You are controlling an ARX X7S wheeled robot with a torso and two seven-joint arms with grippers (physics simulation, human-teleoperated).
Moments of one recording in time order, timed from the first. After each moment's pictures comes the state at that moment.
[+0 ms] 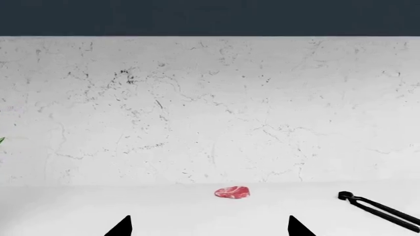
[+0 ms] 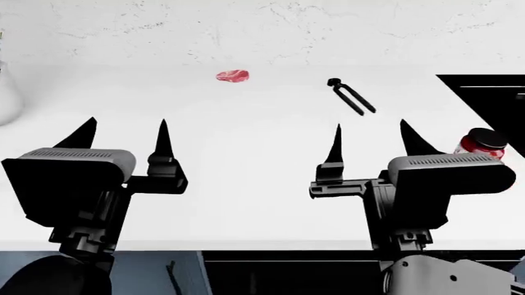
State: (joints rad) left arm -0.32 -0.33 -0.01 0.81 -0.47 -0.78 -0.29; right arm 1.01 0.90 -1.35 -0.55 0.81 -0.03 1.21
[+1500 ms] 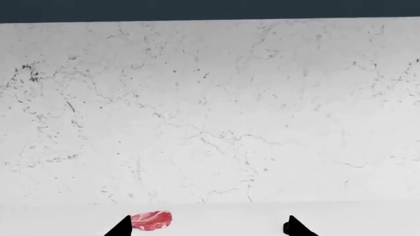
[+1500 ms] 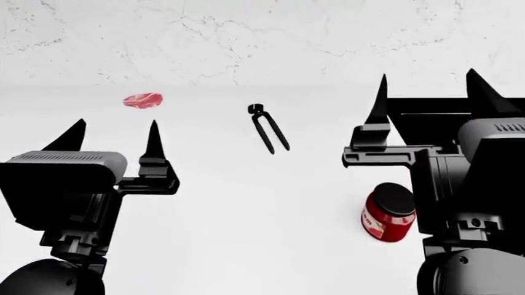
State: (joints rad) left arm -0.29 -0.36 -0.02 0.81 -0.48 -0.75 -0.32; right arm 1.18 1.04 -1.24 -0.77 0.92 0.16 1.30
